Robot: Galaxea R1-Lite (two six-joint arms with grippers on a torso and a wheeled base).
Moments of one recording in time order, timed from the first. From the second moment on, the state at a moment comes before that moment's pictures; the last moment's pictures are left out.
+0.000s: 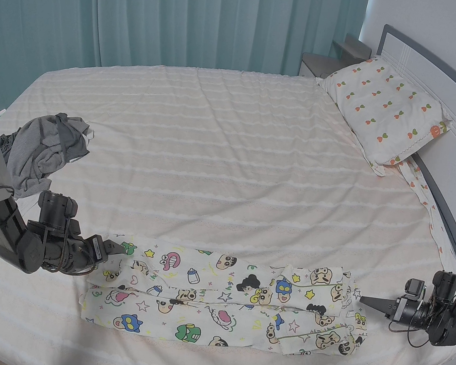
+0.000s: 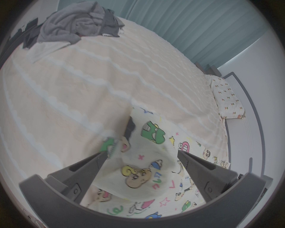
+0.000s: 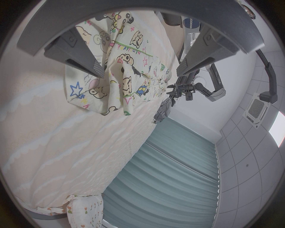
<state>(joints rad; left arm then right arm) -0.06 2.09 -0.64 -0.68 -0.24 -0.60 -0.27 2.27 -0.38 -1.31 1.20 0.24</state>
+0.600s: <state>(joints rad) -0.09 2.17 -0.63 -0.74 -0.27 -0.71 -0.27 2.28 -0.37 -1.31 1.21 0.24</state>
